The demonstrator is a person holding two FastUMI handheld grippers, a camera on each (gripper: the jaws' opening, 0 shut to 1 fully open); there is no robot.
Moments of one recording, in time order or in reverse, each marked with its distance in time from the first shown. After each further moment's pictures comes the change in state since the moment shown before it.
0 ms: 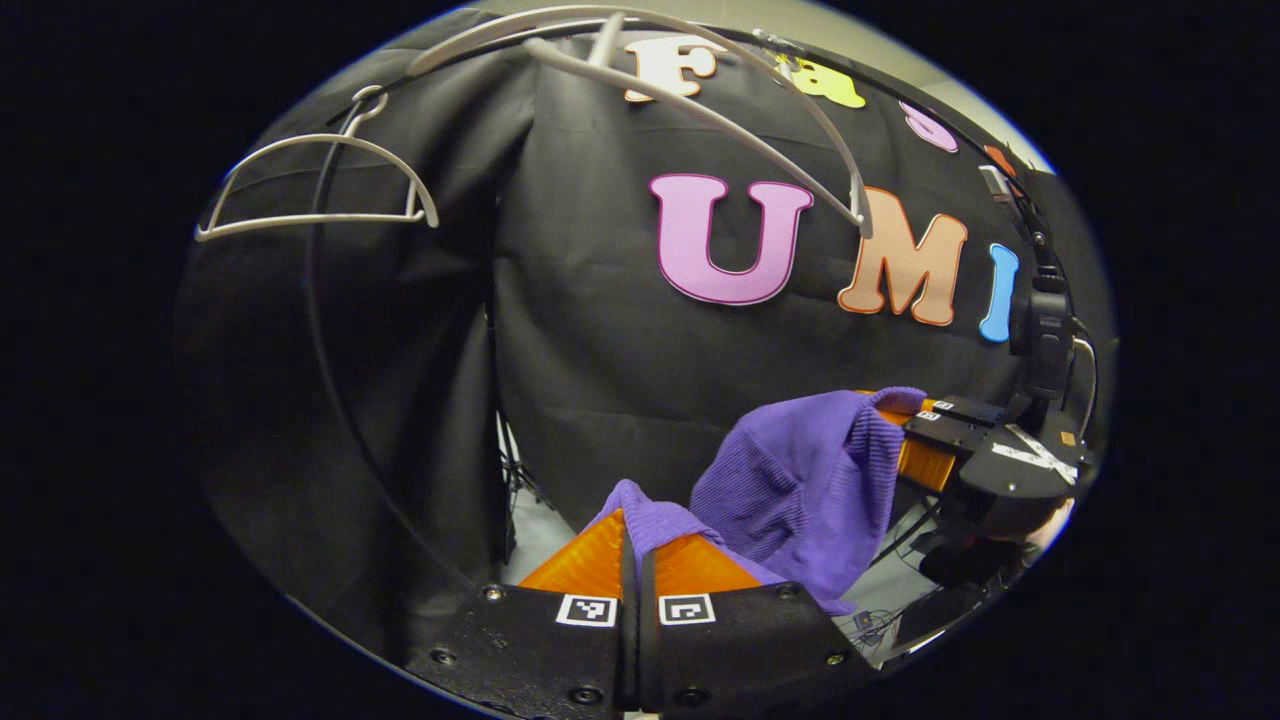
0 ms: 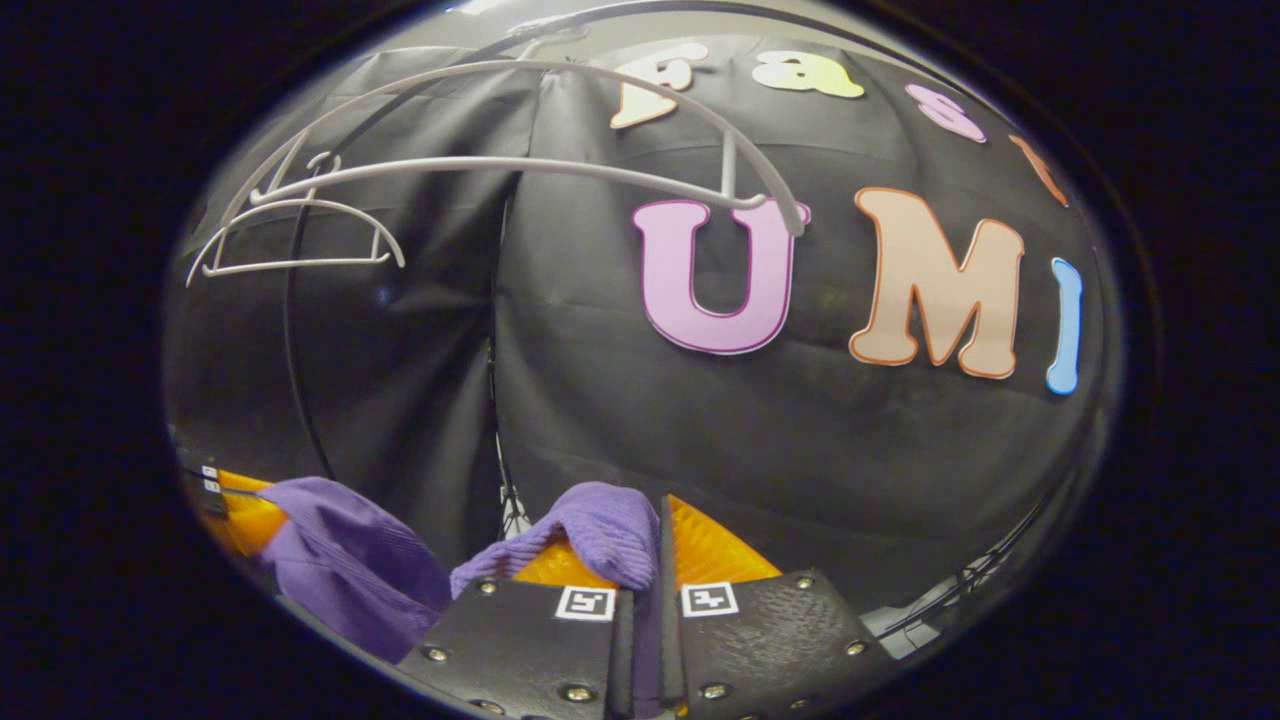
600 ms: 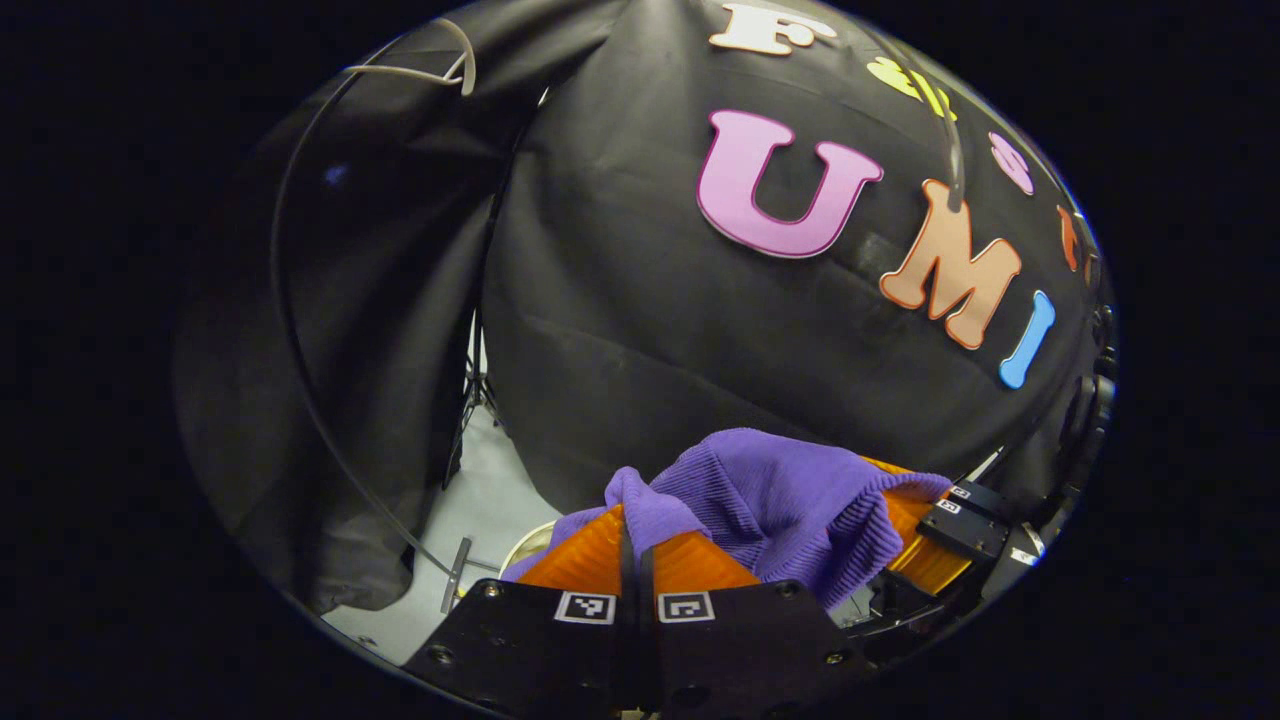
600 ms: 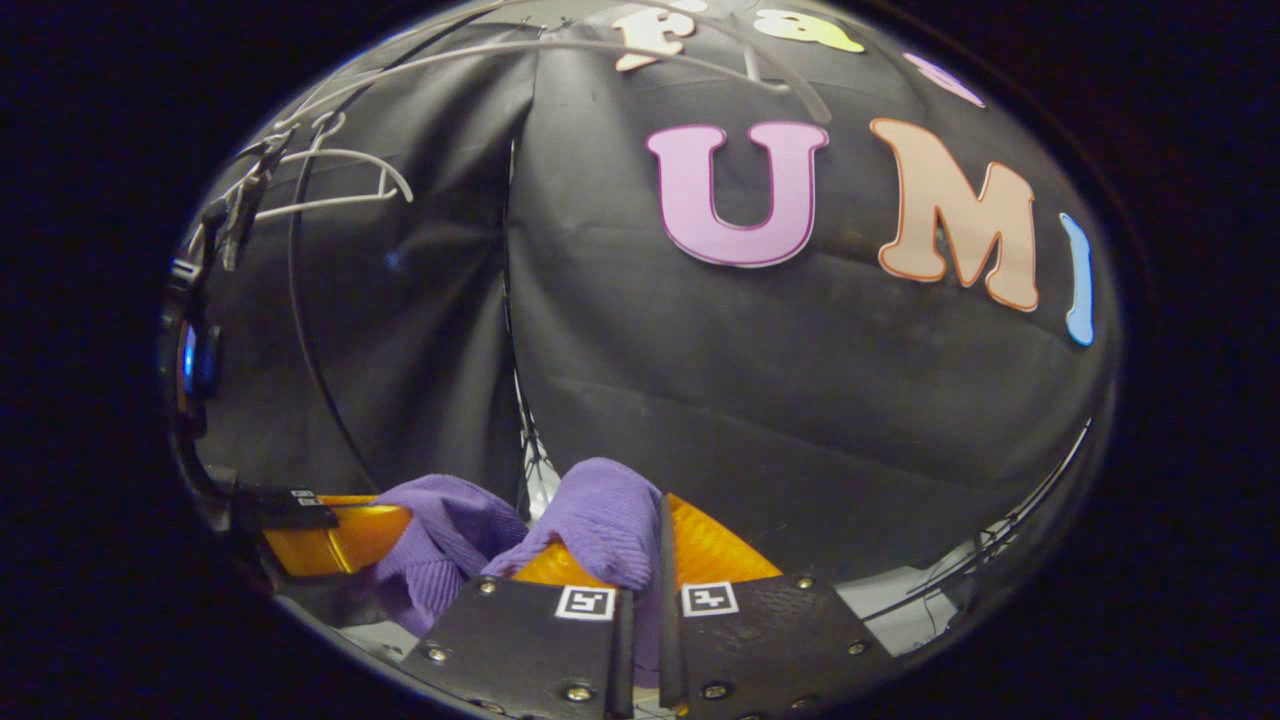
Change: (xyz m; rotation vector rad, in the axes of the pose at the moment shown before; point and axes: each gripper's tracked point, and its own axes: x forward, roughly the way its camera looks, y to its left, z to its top) left arm 0.059 -0.006 -0.071 -0.245 0.177 0.010; right arm 0.011 0.015 -0.090 0.018 0.210 0.025
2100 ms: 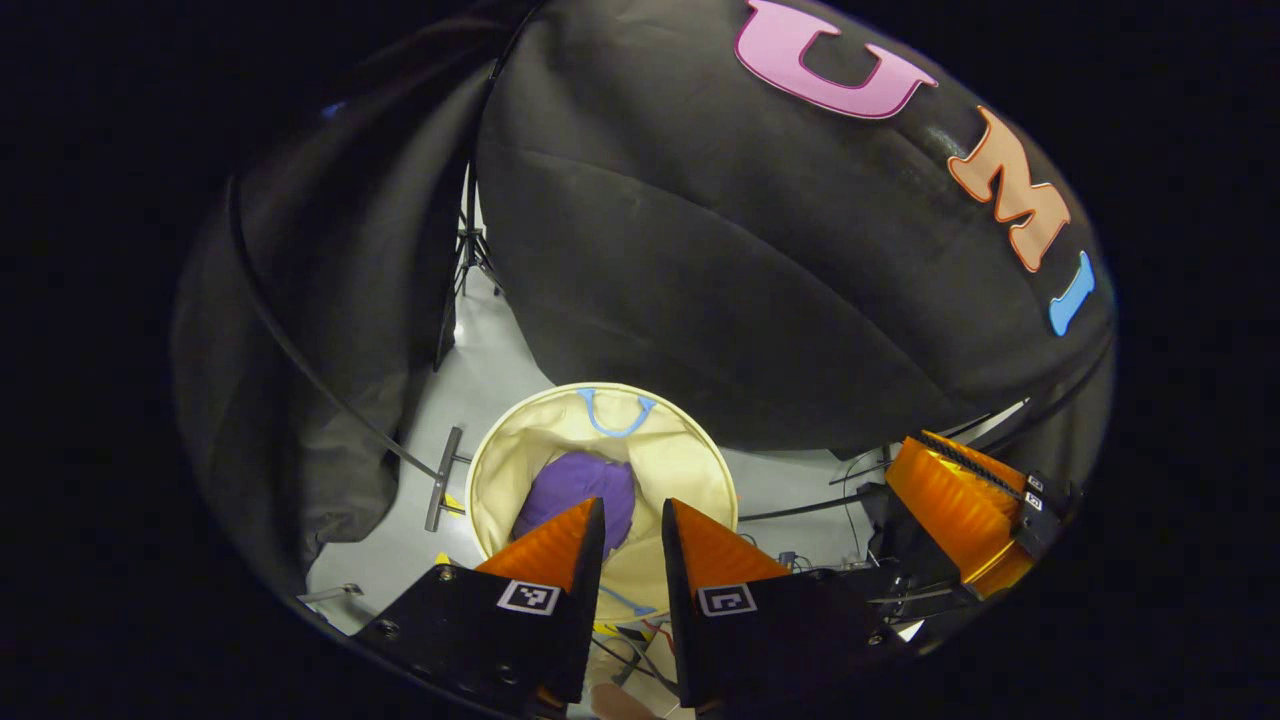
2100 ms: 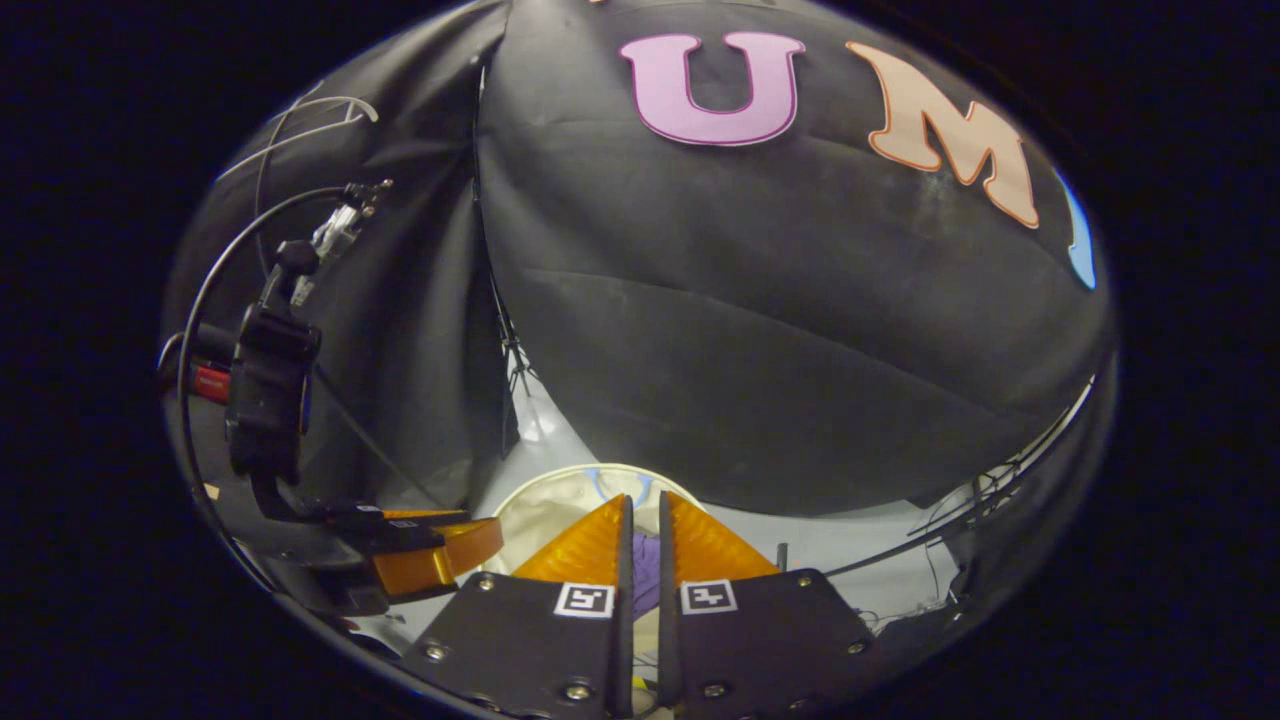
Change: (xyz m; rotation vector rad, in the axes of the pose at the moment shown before) left arm 0.061 0.001 -0.136 -0.057 0.356 0.025; right arm 0.013 -0.020 -0.097 0.028 0.222 -0.033
